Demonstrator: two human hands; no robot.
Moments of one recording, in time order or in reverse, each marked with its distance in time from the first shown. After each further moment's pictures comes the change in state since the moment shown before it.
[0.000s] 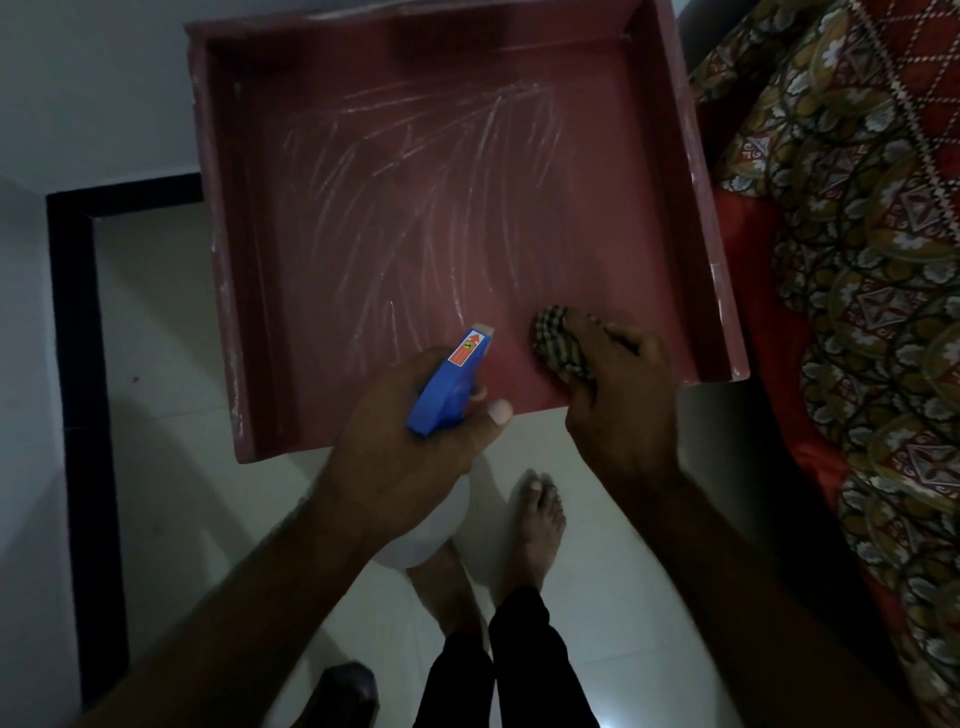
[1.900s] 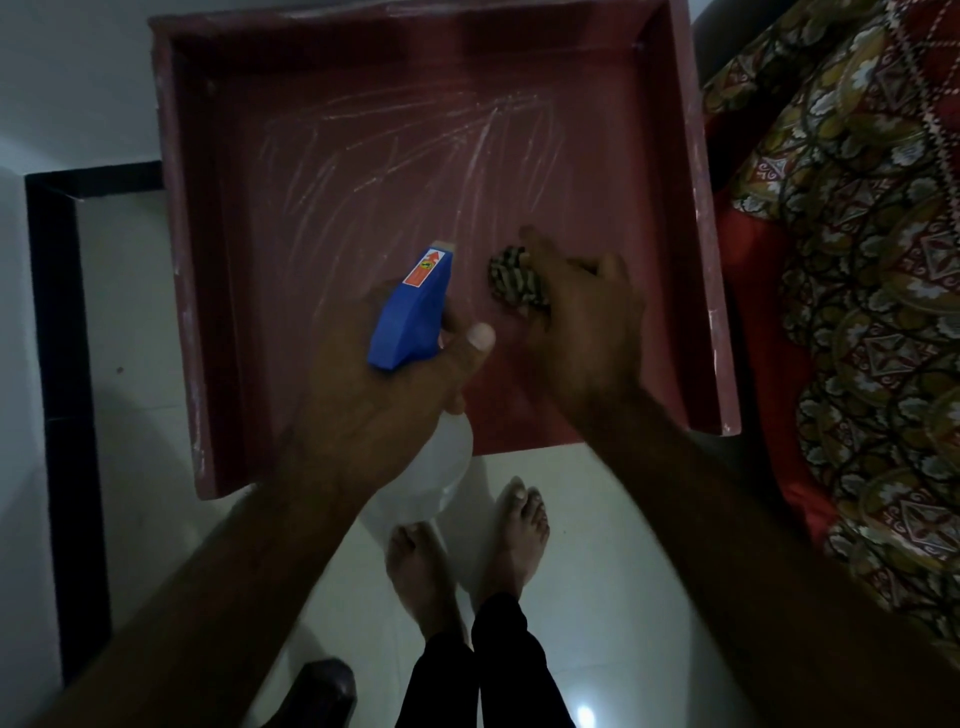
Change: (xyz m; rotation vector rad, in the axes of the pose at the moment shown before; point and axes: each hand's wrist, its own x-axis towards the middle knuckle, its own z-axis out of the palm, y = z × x) left_hand 0.060 0.046 -0.002 -0.026 0.151 0.006; right_hand 0.097 -0.030 -0.001 -0.025 -0.063 -0.083
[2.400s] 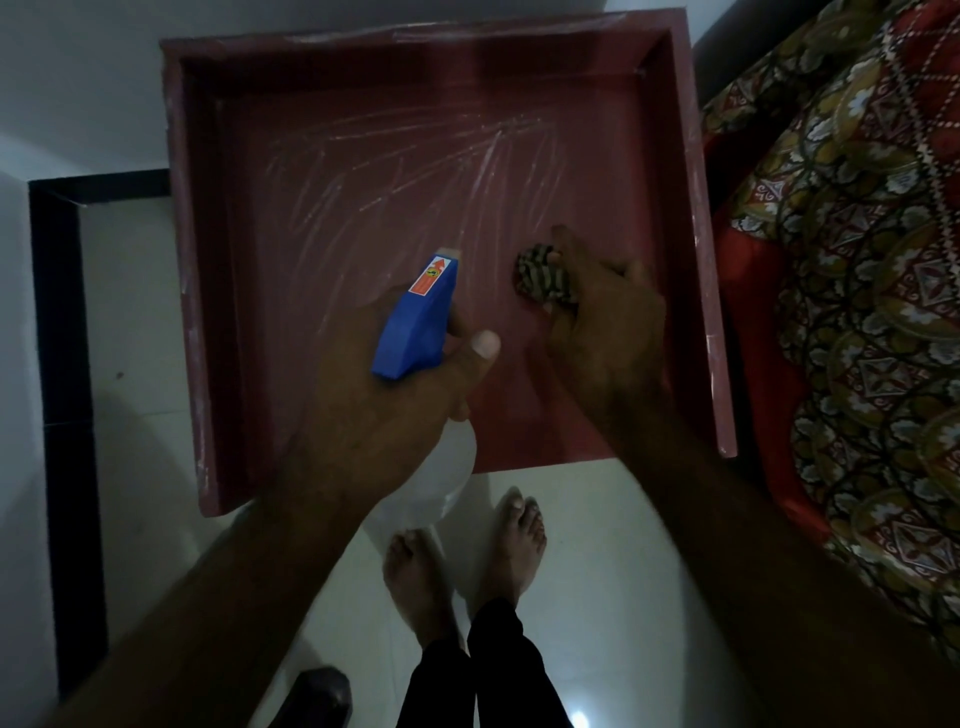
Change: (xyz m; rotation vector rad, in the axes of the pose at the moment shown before) left_hand 0.009 0.010 -0.002 0.024 0.019 -0.014; right_hand 0.027 0.011 -0.011 0.043 -0.022 0.127
